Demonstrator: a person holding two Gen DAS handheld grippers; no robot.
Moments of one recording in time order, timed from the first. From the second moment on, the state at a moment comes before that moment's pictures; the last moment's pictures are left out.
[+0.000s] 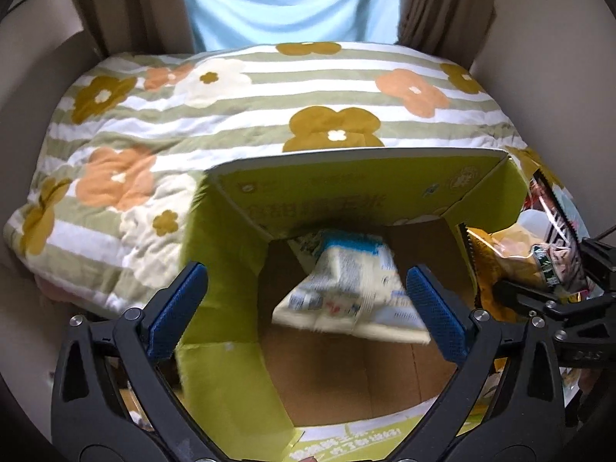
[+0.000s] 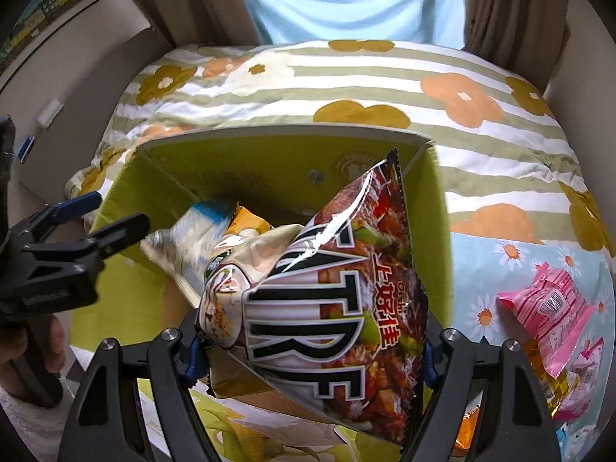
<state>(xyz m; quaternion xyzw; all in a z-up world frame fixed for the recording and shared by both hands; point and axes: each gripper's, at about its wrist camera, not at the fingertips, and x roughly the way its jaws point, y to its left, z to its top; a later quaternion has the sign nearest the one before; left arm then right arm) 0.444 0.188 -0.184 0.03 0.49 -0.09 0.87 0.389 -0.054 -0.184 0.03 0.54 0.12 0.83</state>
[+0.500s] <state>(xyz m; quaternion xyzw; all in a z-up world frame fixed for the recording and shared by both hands) 0.405 0.228 -0.181 -0.03 0.49 -0.04 0.87 0.410 -0.040 -0.188 -0.01 0.53 0.13 0.84</state>
